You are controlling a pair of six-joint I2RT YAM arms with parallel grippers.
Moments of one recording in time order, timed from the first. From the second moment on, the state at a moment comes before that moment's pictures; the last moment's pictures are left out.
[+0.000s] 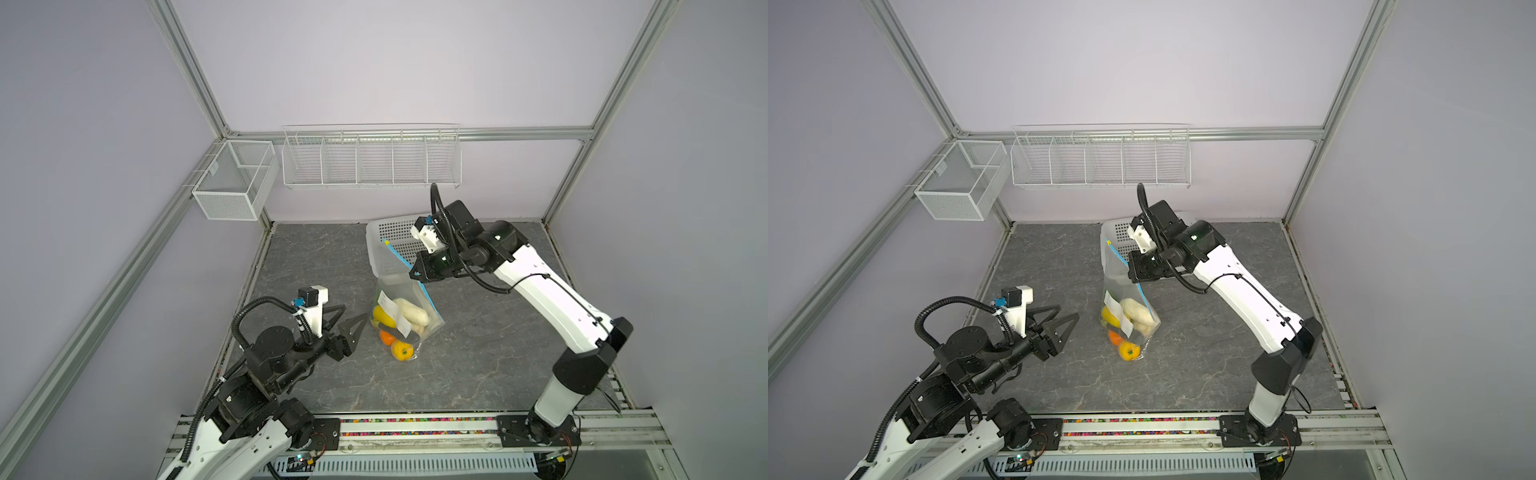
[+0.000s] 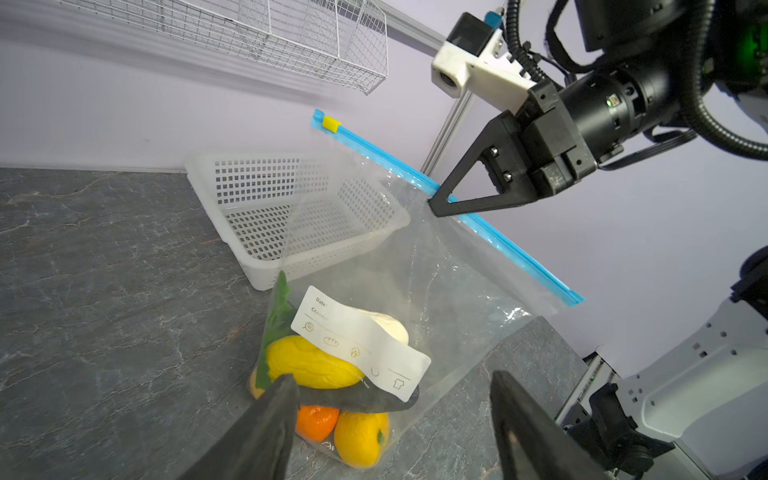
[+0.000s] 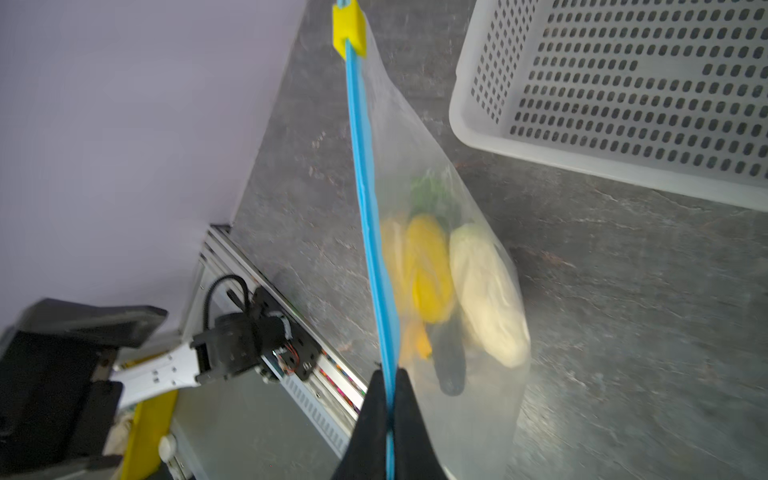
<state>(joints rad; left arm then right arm) -0.75 0.43 0.73 -0.47 0.02 -0.42 0.76 1.67 1.91 -1.12 -0.29 0.50</state>
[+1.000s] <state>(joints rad) -0.75 0.43 0.70 -0.51 -0.14 -0.48 0.89 1.37 1.36 -0.30 -0.13 1.01</state>
